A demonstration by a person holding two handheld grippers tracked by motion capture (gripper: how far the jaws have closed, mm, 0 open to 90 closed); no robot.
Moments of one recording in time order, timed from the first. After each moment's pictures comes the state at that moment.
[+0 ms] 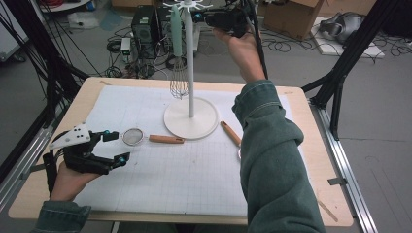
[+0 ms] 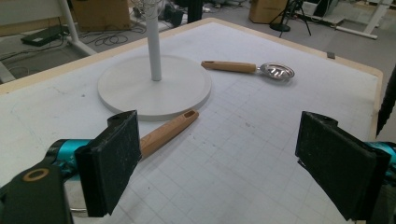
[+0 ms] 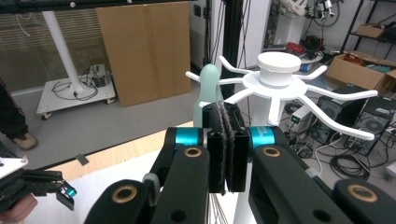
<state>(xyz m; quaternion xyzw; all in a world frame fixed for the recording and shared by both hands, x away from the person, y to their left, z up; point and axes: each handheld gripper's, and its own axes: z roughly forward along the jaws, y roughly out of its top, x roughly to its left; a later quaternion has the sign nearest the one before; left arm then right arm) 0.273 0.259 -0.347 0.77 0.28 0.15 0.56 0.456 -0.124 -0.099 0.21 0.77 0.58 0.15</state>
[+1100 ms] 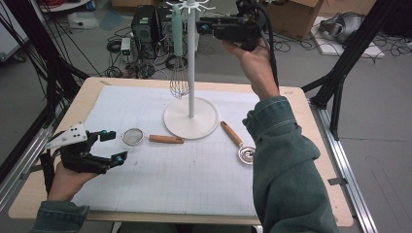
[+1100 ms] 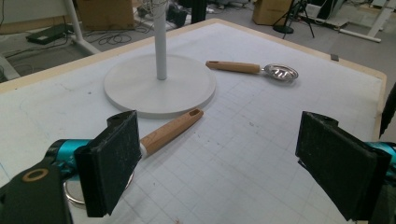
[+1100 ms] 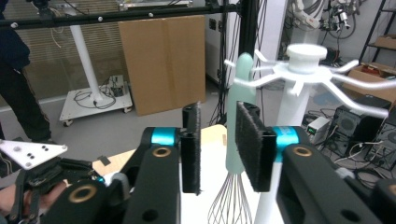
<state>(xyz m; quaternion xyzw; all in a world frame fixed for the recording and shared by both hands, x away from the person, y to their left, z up) 0.273 0.265 -0.348 0.77 0.29 0.15 0.56 0.428 -0.150 -0.111 0.19 0.76 0.61 0.12</state>
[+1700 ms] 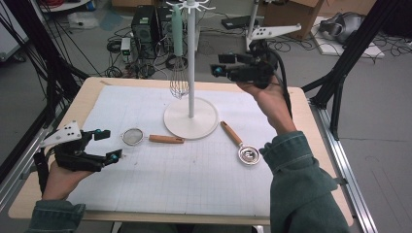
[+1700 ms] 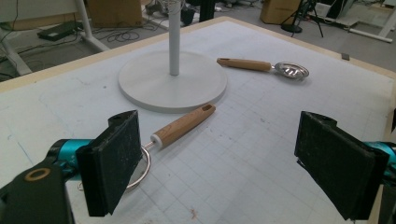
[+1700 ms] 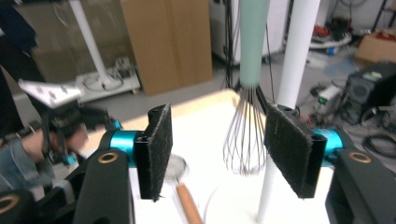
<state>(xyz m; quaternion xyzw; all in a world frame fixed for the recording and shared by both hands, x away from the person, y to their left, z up) 0.276 0.280 -0.347 0.76 0.30 0.16 0.55 0.397 -0.183 -0.177 0.21 0.78 0.58 0.09</state>
